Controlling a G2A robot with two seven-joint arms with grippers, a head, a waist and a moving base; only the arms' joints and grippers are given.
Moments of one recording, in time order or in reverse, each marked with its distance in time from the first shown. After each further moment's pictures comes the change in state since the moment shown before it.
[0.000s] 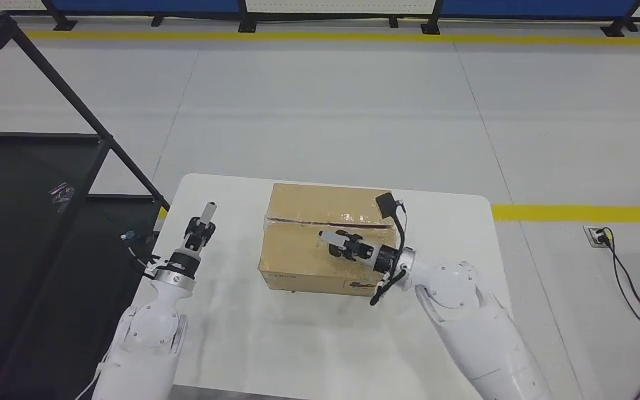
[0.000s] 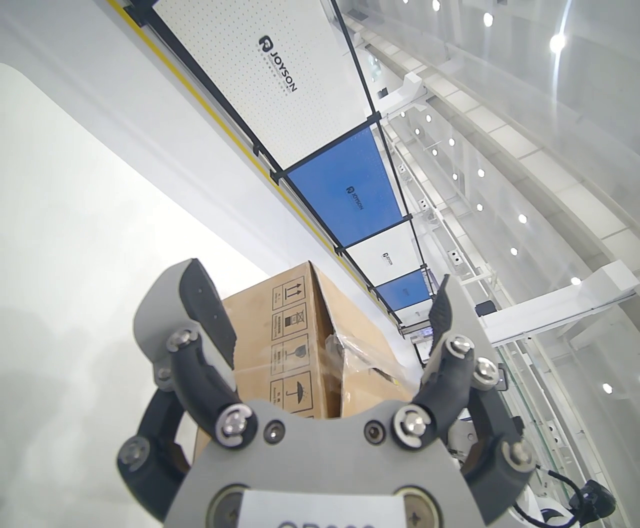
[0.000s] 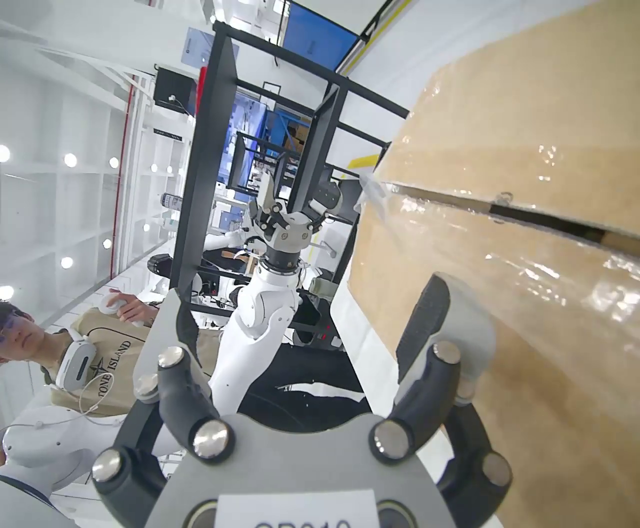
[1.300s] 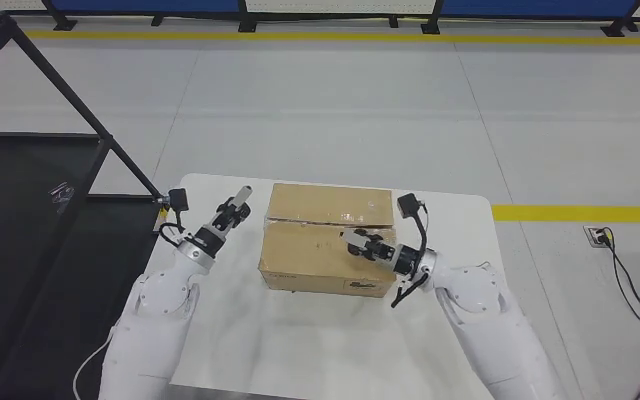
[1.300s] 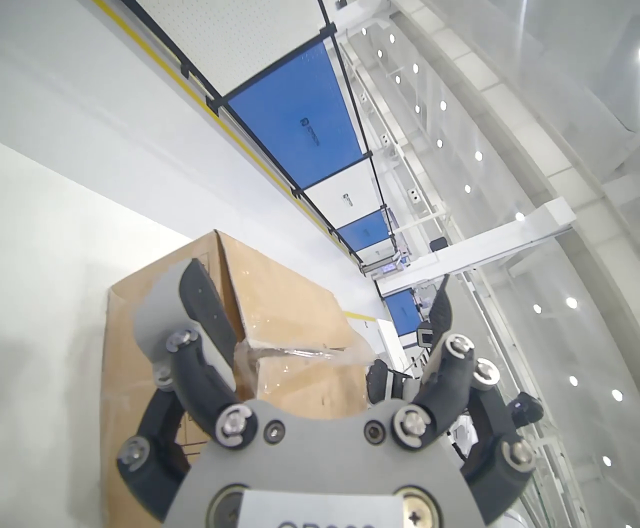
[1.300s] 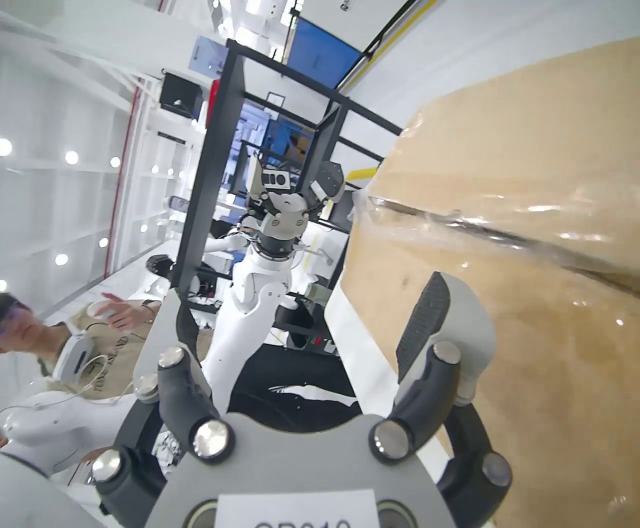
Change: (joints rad) left arm -0.207 -0.004 0.120 0.135 -0.127 -0.062 -0.282; right arm -0.078 0.041 0.112 -0.077 -0.050 0.000 0.057
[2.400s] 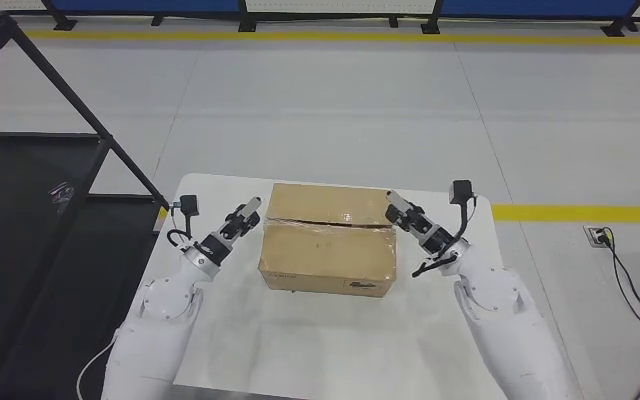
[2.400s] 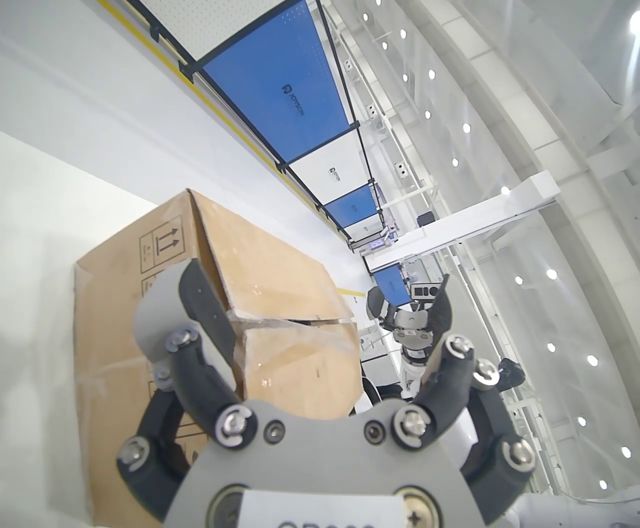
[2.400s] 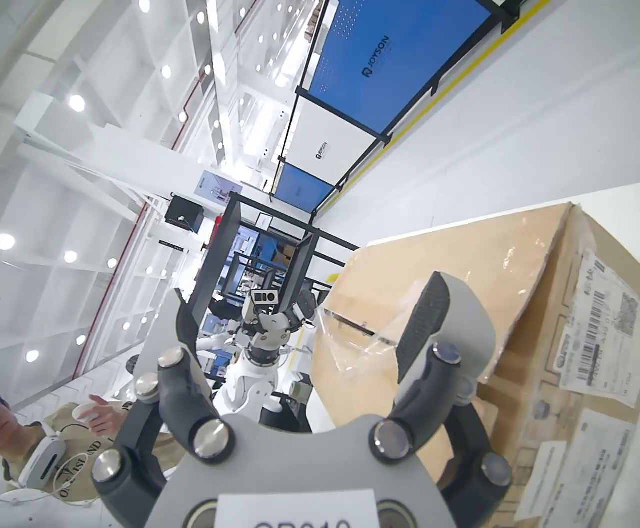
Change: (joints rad) left arm 0.028 0.012 0.021 0.001 -0.037 -0.068 -0.037; right arm 0.034 0.010 0.072 0.108 0.005 -0.068 -0.287
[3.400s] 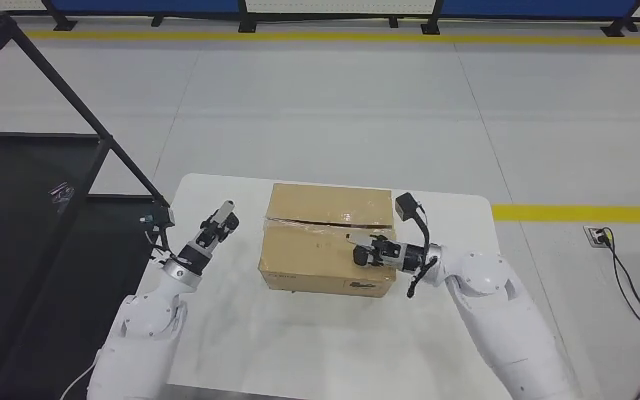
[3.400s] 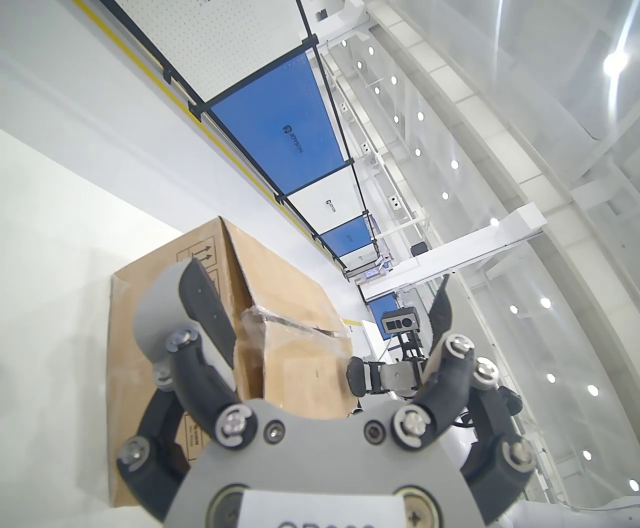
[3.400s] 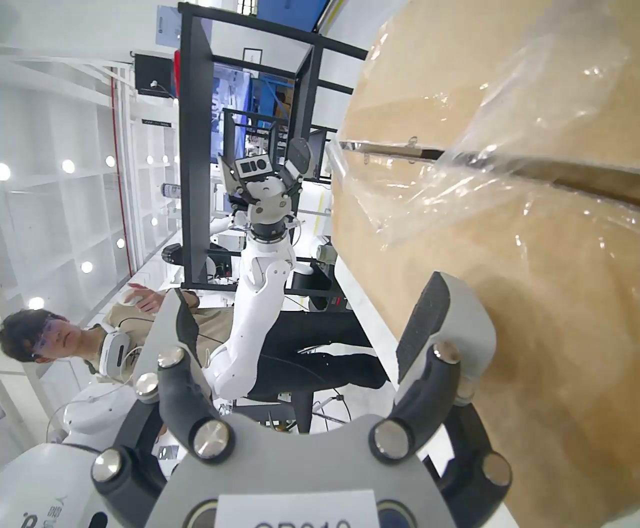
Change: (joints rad) left arm 0.099 0.026 -0.088 -0.073 -0.051 -0.027 0.055; right arm 0.085 0.014 -0.122 0.029 0.159 0.222 0.472
